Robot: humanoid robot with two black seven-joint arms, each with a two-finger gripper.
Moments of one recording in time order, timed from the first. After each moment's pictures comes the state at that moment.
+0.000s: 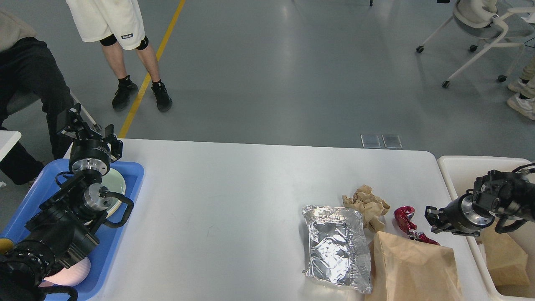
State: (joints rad) left arm -0.71 0.23 -0.87 -0.41 0.01 -0.07 -0.55; right arm 1.12 -0.38 -1.18 0.56 -0.09 0.54 0.12
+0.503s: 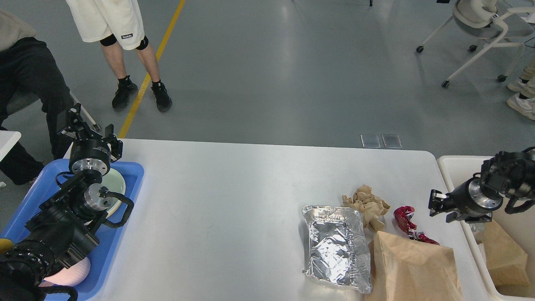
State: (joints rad) left arm -0.71 0.23 -0.87 -0.41 0.01 -0.07 -0.55; right arm 1.30 -0.44 -1.21 0.58 -0.11 0.61 0.12
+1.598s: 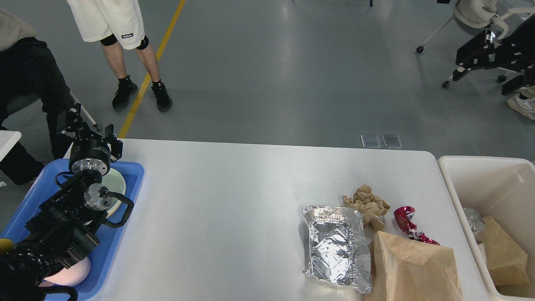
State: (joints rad) left arm -0.71 0.23 -0.87 -0.41 0.01 -0.07 -0.55; right arm 2.17 -0.45 -1.50 0.86 -0.10 0.96 0.13
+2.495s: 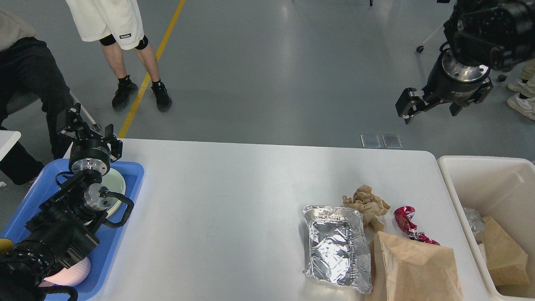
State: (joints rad) left arm -0.71 0.23 -0.87 -0.41 0.01 -0.07 -0.55; right arm 1.96 -0.14 -1.46 0.86 -0.33 0.83 0.12
